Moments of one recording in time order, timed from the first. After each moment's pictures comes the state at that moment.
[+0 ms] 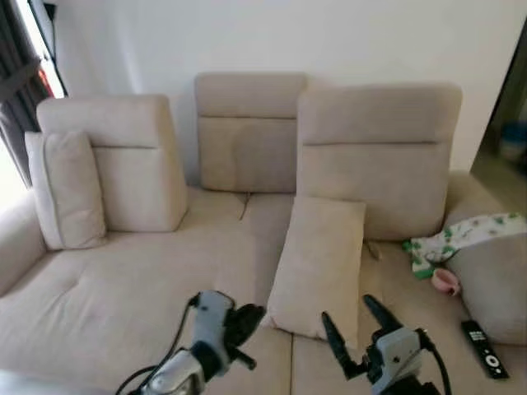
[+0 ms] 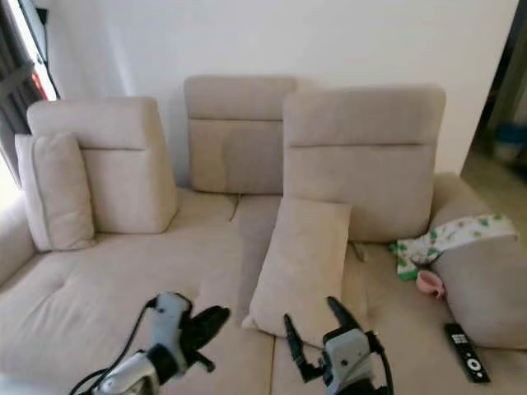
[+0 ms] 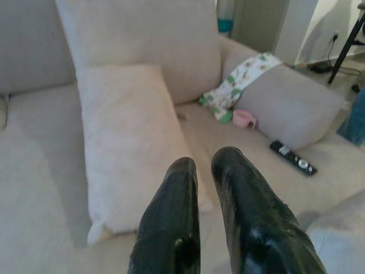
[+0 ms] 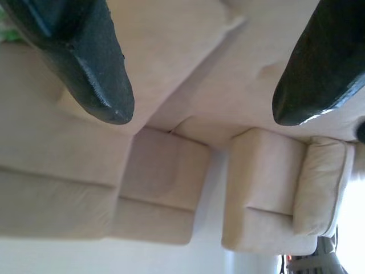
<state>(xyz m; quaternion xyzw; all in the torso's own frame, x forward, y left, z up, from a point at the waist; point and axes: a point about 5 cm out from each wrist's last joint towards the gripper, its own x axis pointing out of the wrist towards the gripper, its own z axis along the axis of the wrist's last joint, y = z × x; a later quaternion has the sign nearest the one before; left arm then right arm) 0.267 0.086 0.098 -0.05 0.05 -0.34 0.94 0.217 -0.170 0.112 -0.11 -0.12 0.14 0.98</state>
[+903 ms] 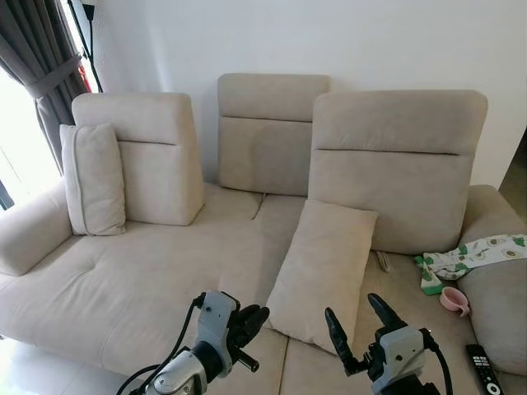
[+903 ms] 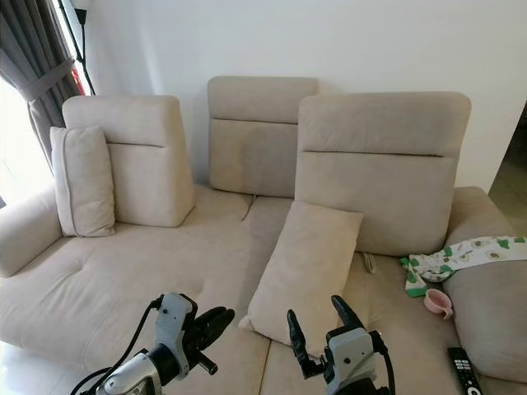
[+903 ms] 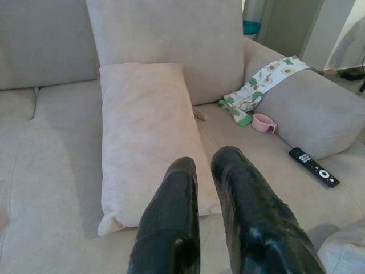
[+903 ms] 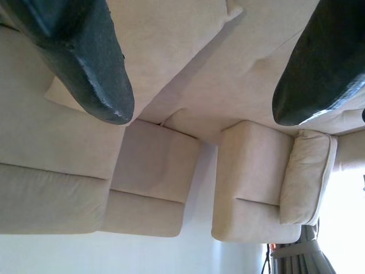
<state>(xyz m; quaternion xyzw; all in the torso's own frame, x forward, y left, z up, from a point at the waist) 0.270 0.092 0.098 -0.04 0.04 -0.33 0.94 0.221 -0.165 0.114 -0.09 -0.13 0.13 0.98</state>
